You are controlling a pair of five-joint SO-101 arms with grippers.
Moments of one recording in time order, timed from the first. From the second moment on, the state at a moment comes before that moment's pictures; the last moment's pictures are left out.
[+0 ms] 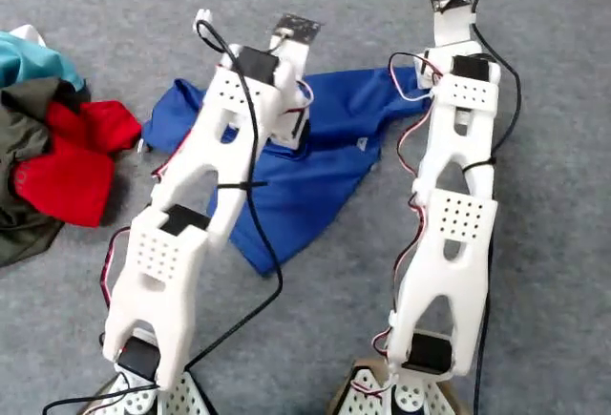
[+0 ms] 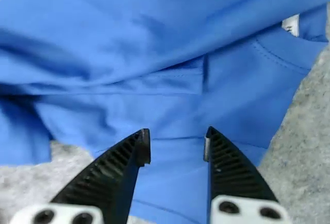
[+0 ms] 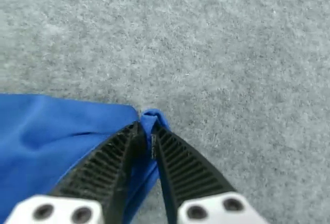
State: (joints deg) left arm 19.9 38.9 -45.9 91.4 -7.7; right arm 8.8 65.5 -64.4 56.2 12.8
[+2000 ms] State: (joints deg) left arm 20.2 42.7 -31.6 67.9 -2.6; right arm 8.6 72.0 -77.1 60.6 12.9
